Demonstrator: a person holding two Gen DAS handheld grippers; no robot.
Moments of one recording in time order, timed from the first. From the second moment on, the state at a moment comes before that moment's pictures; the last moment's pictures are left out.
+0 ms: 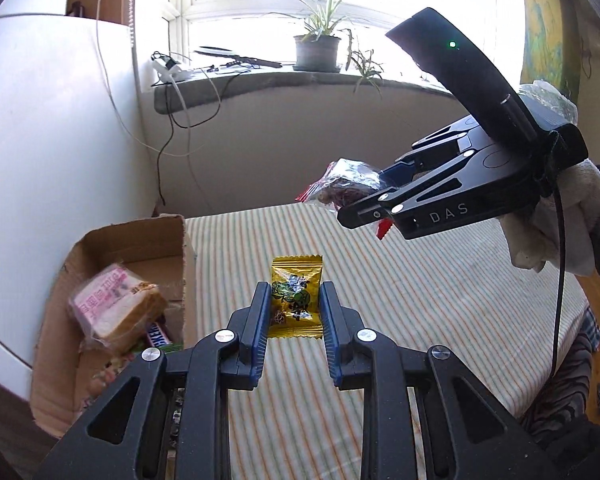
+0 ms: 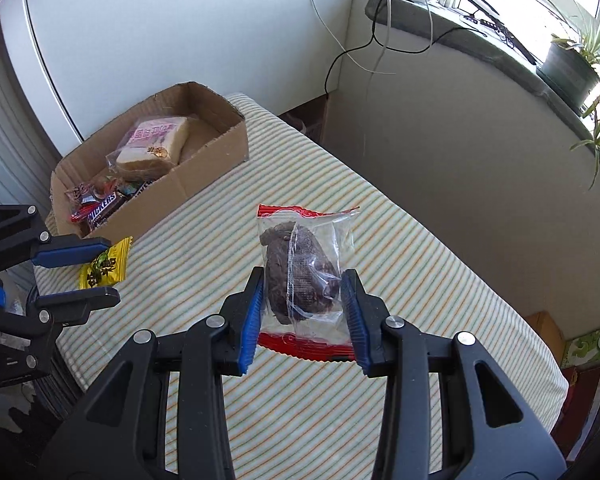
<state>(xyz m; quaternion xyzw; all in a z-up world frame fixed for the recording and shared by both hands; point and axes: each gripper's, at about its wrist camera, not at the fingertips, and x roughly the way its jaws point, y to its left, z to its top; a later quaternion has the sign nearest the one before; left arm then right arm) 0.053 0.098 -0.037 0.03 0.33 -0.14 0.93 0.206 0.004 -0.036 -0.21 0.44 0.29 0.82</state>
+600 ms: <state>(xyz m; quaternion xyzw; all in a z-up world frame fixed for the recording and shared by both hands) 0.044 0.216 -0.045 0.02 0.34 -0.01 0.94 0.198 0.141 -0.044 -0.22 0.43 0.36 0.79</state>
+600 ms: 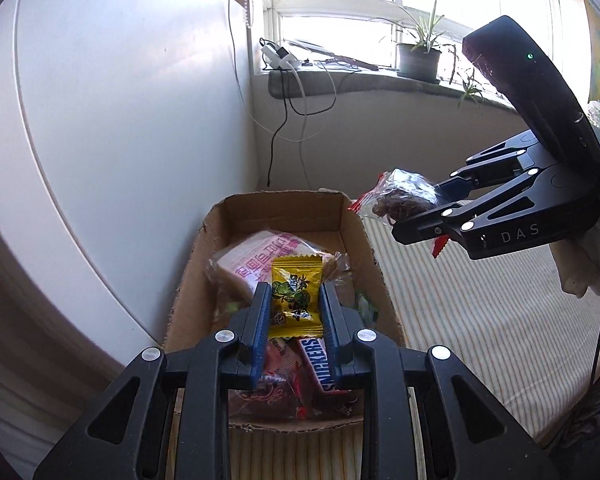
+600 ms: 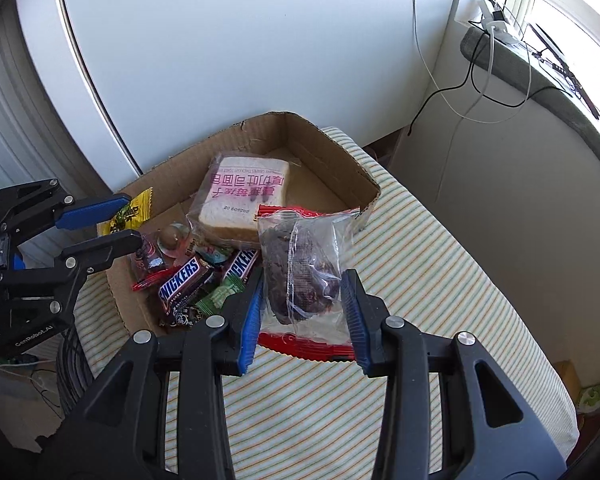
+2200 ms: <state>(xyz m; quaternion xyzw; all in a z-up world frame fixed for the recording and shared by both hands) -0.001 0.202 -0.015 -0.03 0.31 0.12 0.94 0.131 0.115 -0.008 -0.18 0.35 0.35 0.85</state>
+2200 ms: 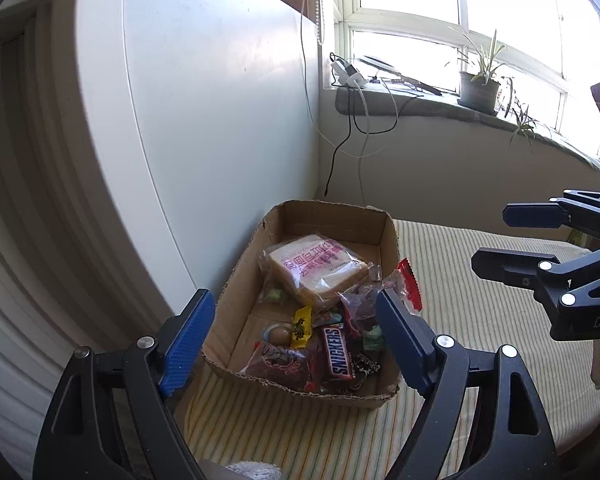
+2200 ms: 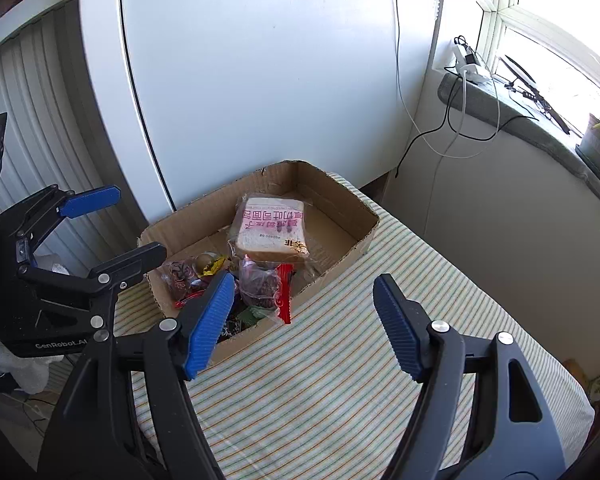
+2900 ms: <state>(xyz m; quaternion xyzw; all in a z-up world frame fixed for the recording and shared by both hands) -0.044 0.154 0.002 -0.05 0.27 0.14 0.95 0.059 0.002 -0.017 -0.10 0.31 0.27 0.91</state>
